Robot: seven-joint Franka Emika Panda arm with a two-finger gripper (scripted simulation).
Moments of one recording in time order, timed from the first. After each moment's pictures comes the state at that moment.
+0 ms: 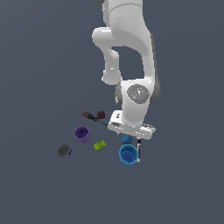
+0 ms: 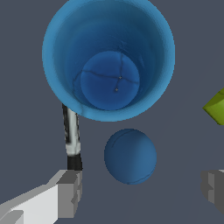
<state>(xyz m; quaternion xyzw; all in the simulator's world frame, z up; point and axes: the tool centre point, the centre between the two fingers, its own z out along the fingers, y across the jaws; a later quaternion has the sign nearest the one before) 0.038 0.081 0.083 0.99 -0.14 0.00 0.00</state>
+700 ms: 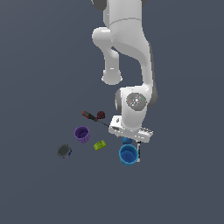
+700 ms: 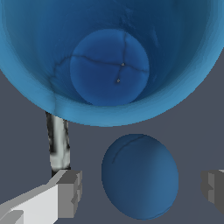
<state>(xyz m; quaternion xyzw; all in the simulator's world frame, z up) 0.037 0.082 0.047 0.99 -0.15 0.00 0.00</state>
